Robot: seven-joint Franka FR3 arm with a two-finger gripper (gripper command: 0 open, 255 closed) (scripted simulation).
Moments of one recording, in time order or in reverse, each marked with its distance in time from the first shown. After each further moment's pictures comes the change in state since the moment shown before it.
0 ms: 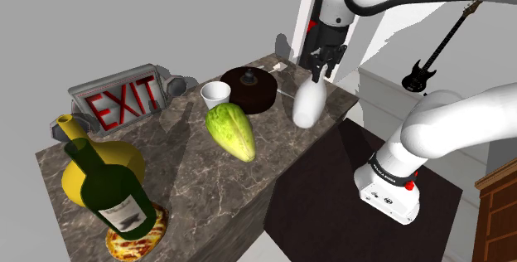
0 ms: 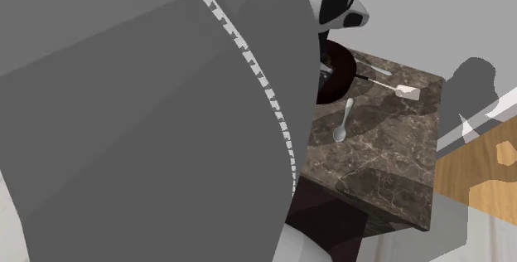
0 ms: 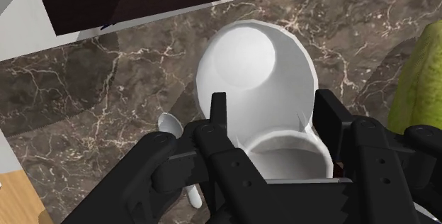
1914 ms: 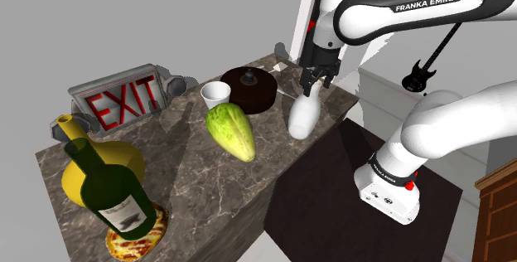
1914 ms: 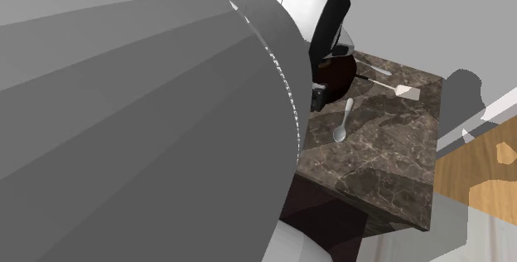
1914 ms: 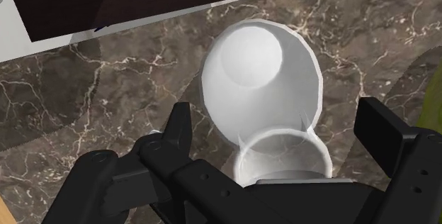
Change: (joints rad) arm 0.006 0.031 0.017 -0.135 0.013 0.166 0.002
